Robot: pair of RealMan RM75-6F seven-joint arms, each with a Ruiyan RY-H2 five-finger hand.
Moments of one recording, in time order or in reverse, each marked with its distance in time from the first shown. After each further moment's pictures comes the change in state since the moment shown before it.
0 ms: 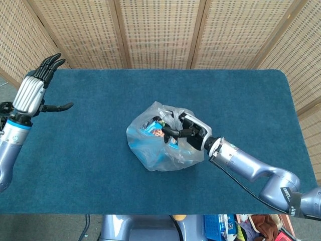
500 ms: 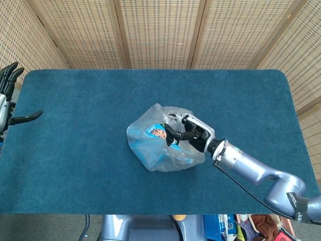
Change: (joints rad) left arm 0.190 0.035 0.018 -0.030 -0.053 0.151 0.107; right arm -0.082 0.015 0.052 -0.019 -0.090 0.018 -0.022
